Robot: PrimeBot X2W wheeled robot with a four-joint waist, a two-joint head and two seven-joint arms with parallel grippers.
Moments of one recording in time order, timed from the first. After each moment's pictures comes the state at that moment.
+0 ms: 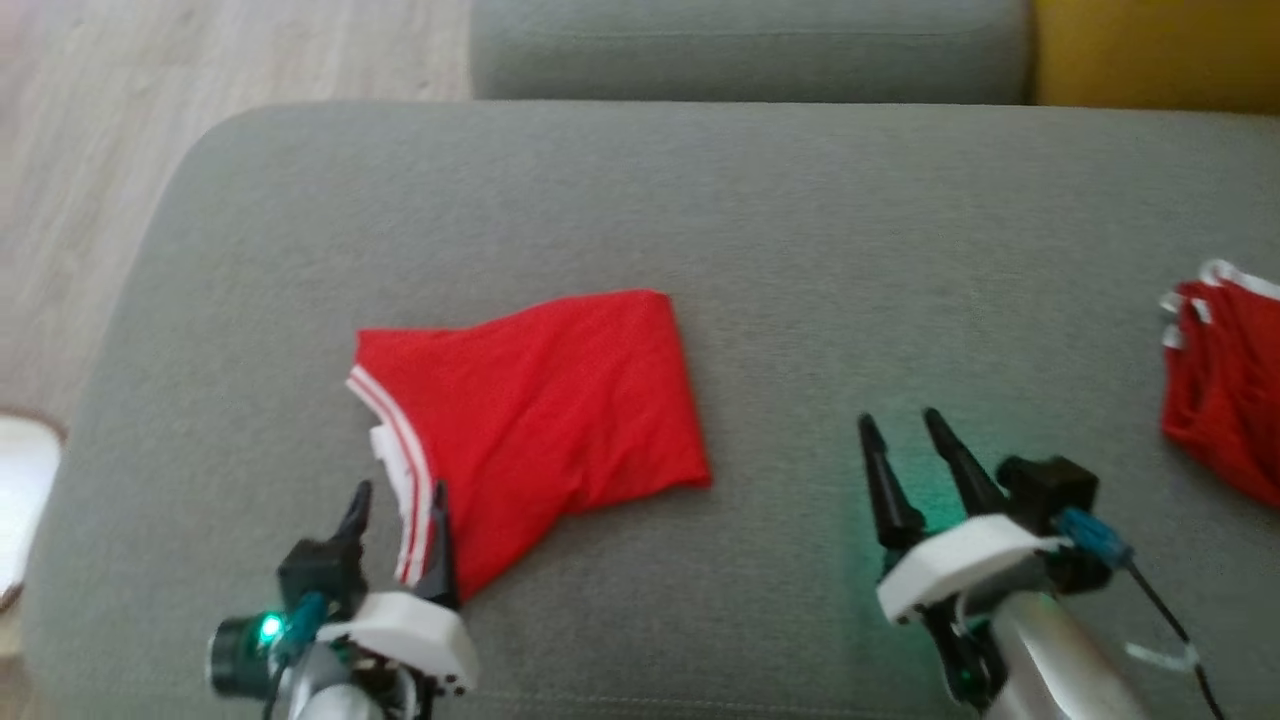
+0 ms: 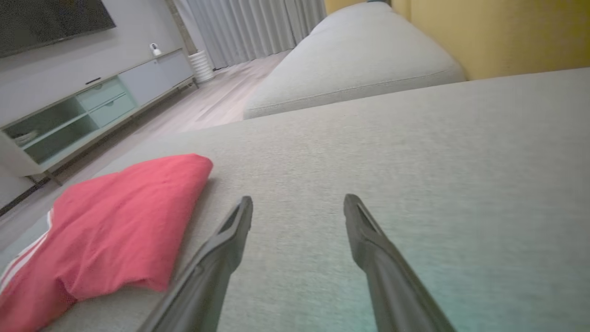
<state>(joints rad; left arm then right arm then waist) -0.03 0.04 -0.22 0.38 -0.16 0.14 -0.25 -0.22 -0.06 0.23 0.62 0.32 0.13 -0.25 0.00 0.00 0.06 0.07</state>
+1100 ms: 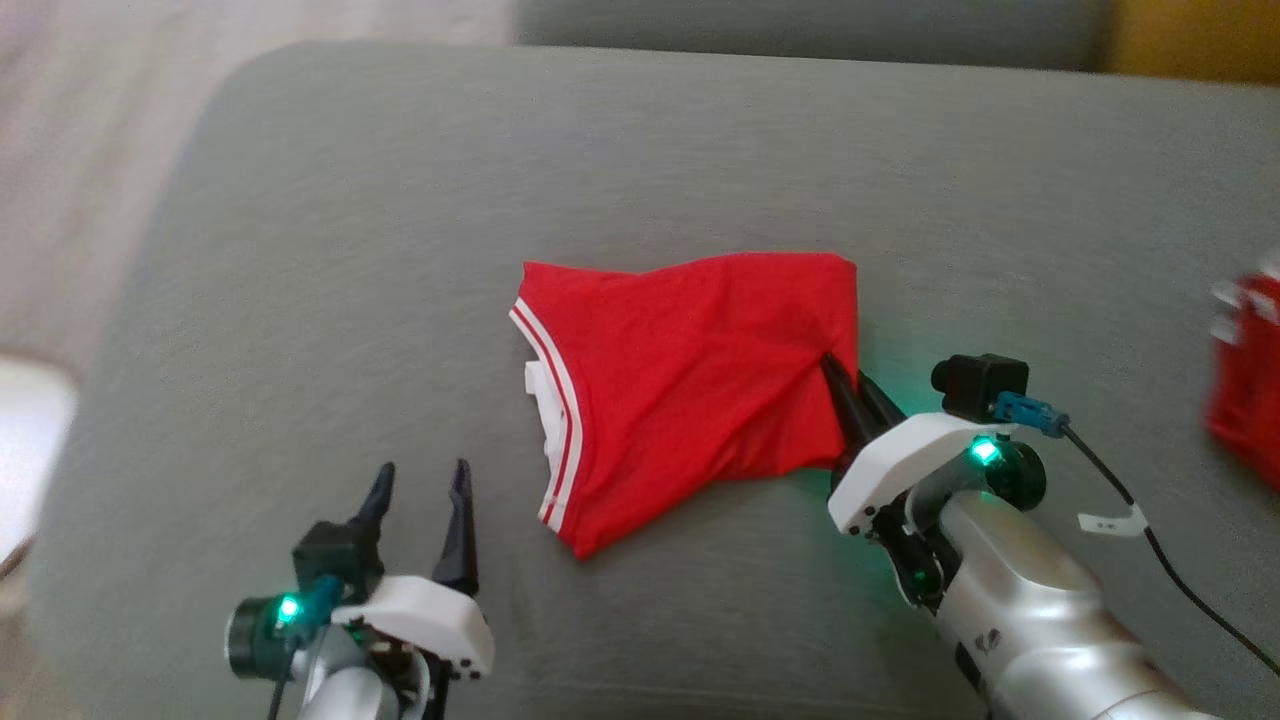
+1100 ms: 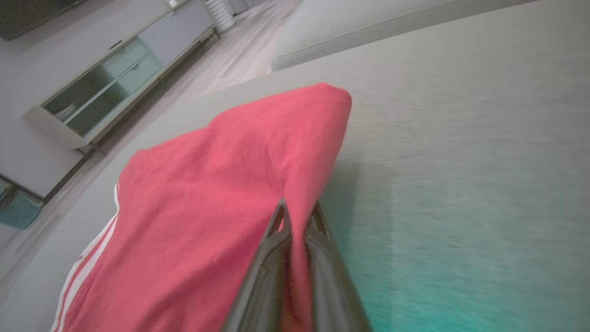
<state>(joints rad) -0.07 0.04 -0.28 0.38 -0.21 0.14 -0.25 -0.59 -0.06 0.58 1.03 0.71 0.13 -0.24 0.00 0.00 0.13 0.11</state>
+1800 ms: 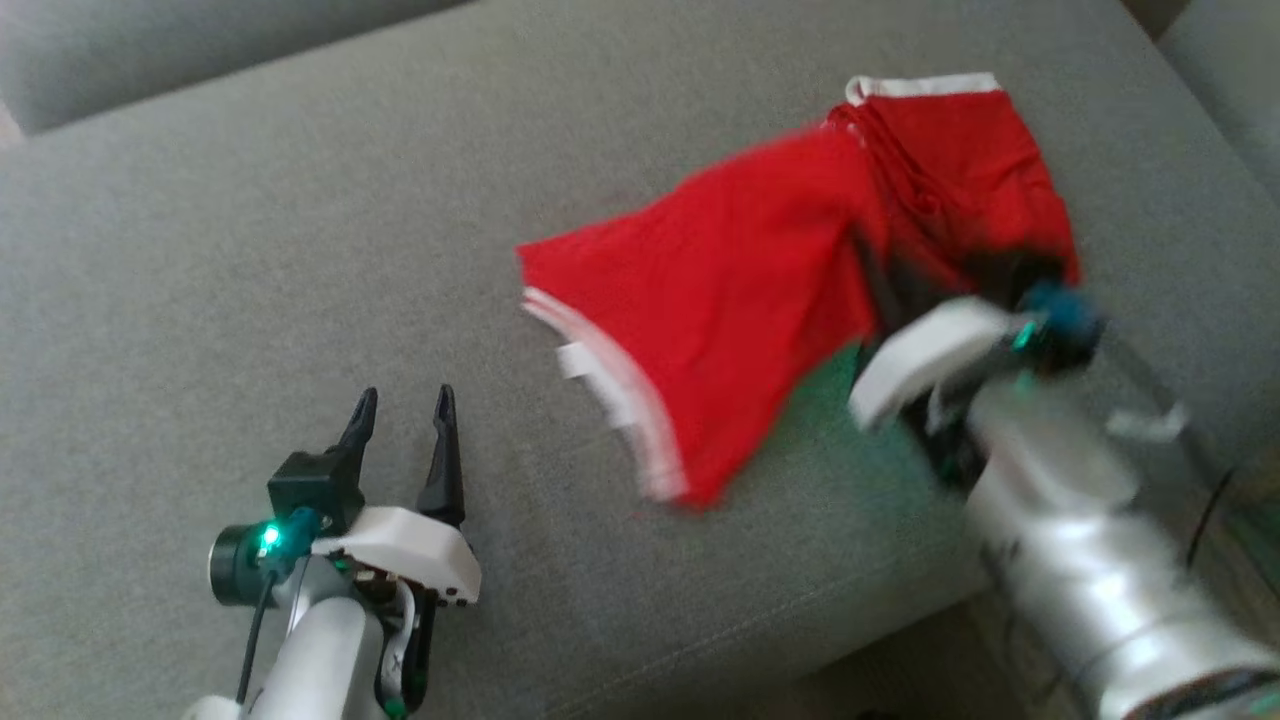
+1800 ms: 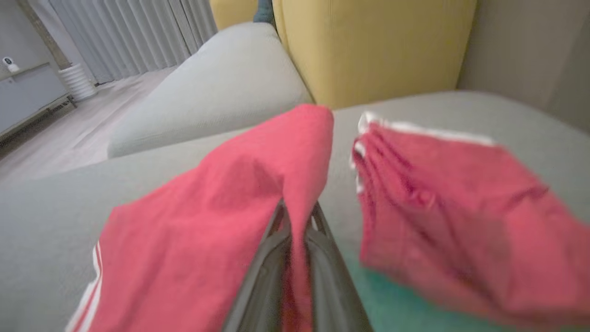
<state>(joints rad) -0.18 0.04 -0.24 0.40 -0.20 0.11 -0.25 -0.67 -0.07 0.44 0.93 0.45 0.13 -0.25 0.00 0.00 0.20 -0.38</state>
